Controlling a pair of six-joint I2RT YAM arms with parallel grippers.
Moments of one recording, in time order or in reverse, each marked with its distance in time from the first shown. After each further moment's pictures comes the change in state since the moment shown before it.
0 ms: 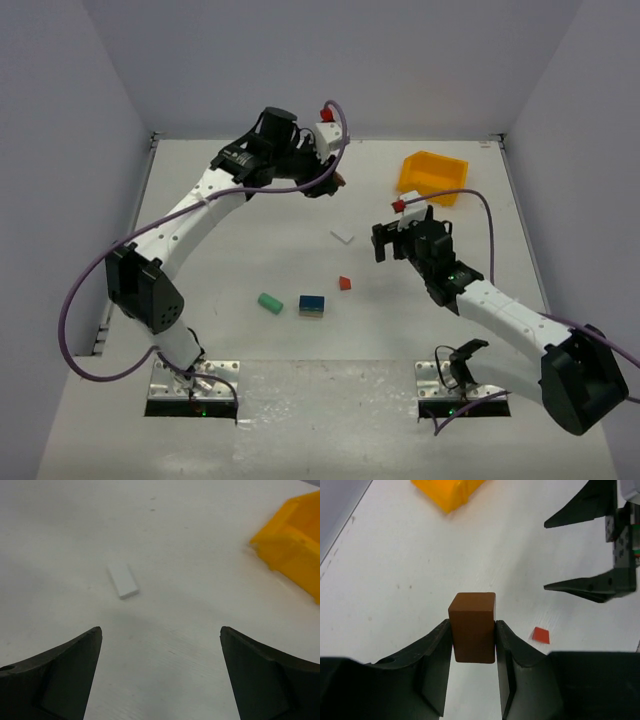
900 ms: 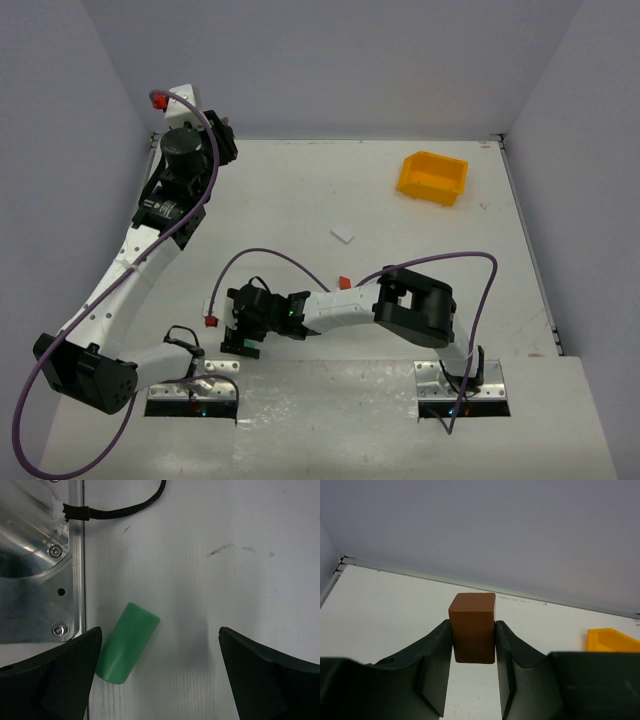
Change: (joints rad) left arm 0.205 -0.482 -0.420 0.461 -0.869 -0.615; right arm 0.779 0.973 0.760 -0.098 -0.267 -0.220
